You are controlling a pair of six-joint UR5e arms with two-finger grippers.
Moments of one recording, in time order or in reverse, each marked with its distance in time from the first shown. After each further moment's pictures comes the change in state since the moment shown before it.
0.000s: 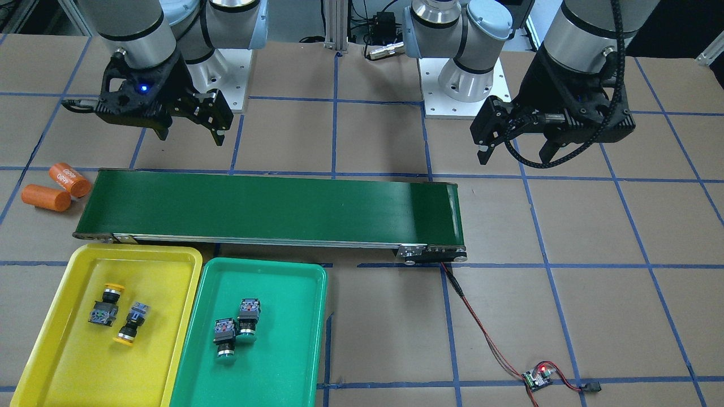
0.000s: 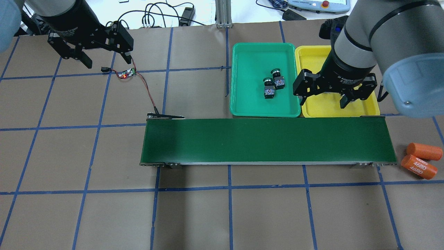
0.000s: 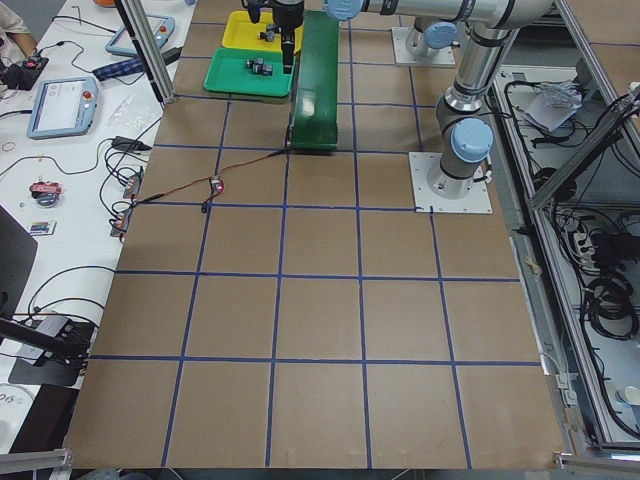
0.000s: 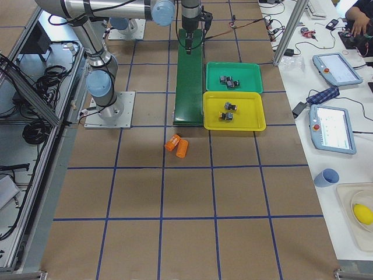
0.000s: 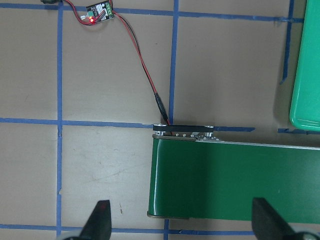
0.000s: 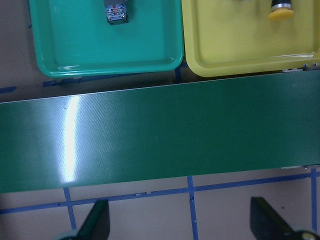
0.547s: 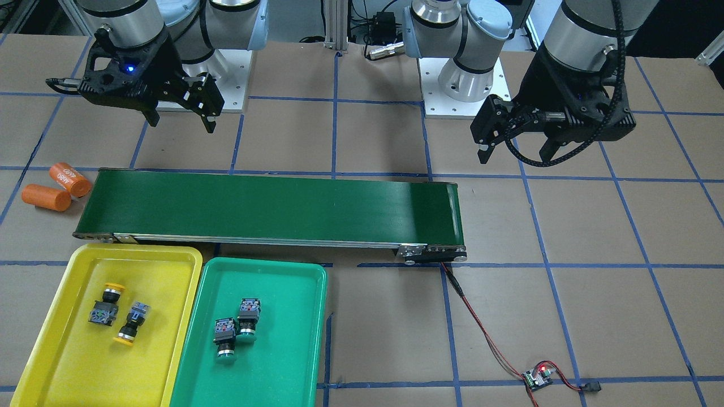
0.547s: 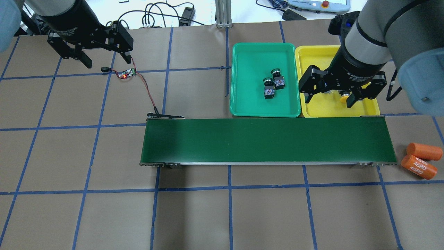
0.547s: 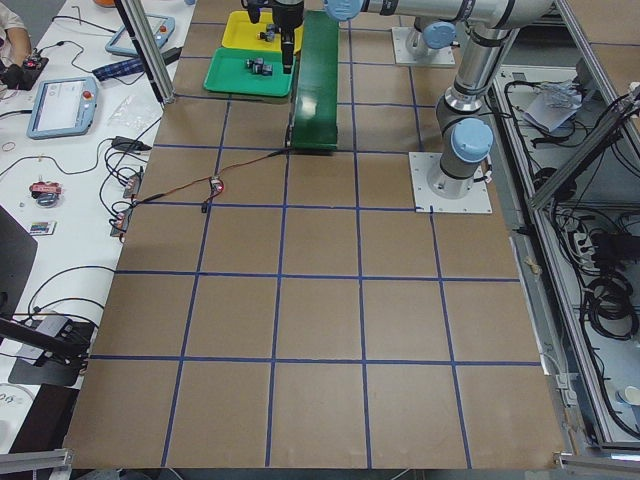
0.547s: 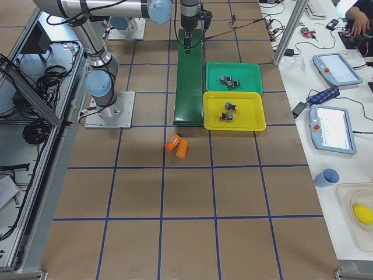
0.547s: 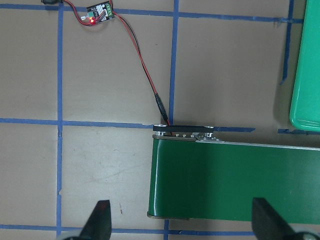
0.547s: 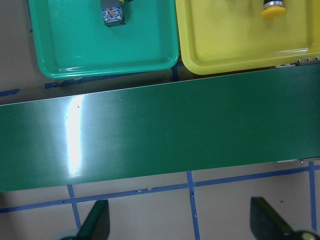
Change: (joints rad) left arm 0.001 0.000 0.000 0.001 0.000 0.000; right arm -0.021 -0.012 -0.014 0.030 0.021 0.000
